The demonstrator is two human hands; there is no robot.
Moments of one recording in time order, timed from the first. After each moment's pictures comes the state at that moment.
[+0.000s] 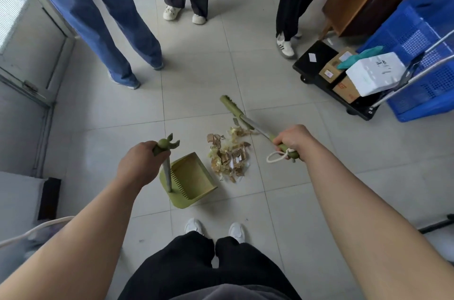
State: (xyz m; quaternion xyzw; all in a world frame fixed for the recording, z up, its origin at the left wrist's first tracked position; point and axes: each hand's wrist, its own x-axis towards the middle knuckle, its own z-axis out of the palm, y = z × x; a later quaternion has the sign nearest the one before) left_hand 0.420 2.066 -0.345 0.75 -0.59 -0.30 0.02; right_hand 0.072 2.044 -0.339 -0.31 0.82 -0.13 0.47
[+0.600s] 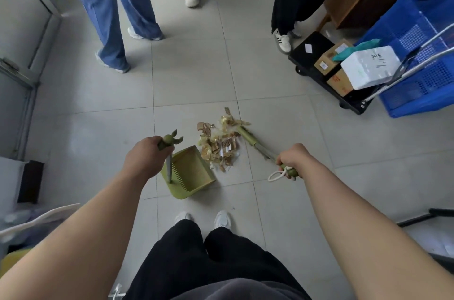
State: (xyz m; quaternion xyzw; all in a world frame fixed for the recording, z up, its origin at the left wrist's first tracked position) left_hand 0.371 2.088 -0.395 0.74 -0.58 -0.33 0.03; right_hand 0.028 2.104 -0.380 -0.30 0.84 0.02 0.45
